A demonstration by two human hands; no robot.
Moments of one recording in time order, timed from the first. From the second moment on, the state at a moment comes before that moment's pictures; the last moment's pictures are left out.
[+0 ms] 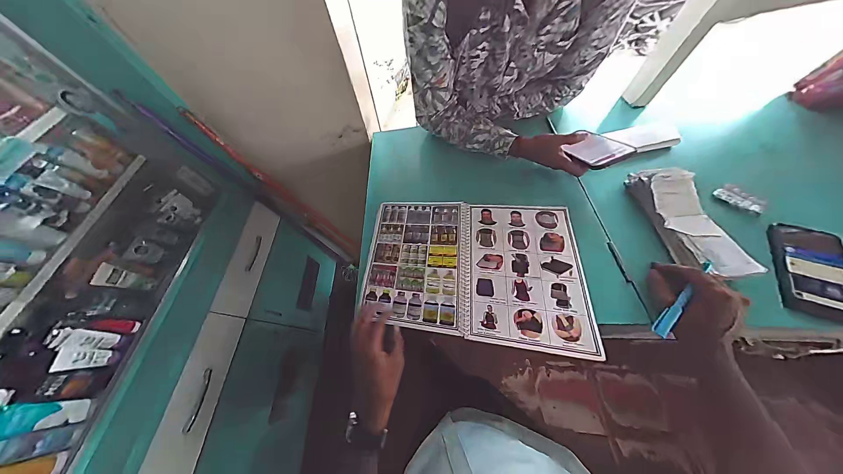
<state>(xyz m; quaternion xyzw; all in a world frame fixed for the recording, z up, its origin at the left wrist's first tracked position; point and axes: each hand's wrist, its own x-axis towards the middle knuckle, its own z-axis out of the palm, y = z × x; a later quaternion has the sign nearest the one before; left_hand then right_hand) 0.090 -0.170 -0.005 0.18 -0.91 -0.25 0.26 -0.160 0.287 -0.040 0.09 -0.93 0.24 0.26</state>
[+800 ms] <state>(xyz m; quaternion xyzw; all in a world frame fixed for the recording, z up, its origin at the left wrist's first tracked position) 0.001 0.017 0.057 -0.12 -0.97 -0.13 -0.16 -0.164 0.303 -0.053 0.09 -0.94 0.24 0.22</state>
